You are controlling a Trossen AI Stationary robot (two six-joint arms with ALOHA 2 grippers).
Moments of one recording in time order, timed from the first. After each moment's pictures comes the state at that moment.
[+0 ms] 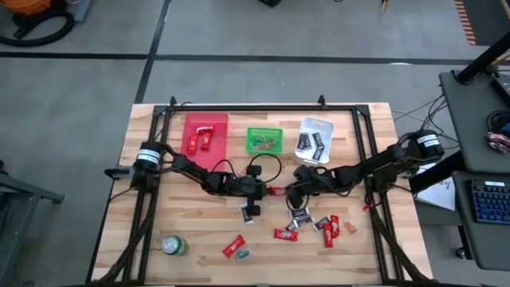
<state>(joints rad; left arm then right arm) -0.12 2.01 0.91 0.52 -0.20 0.13 0.18 1.52 0.56 0.16 0.27 0.82</state>
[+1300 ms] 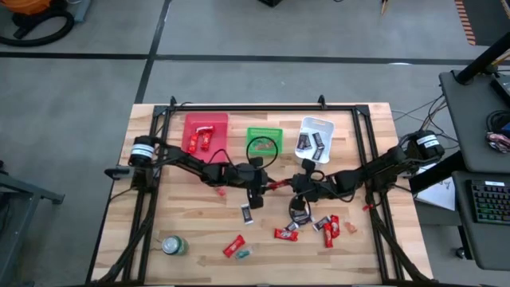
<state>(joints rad) -0.04 1.94 0.92 0.57 -0.06 0.03 0.26 1.52 0.58 0.20 0.55 0.18</state>
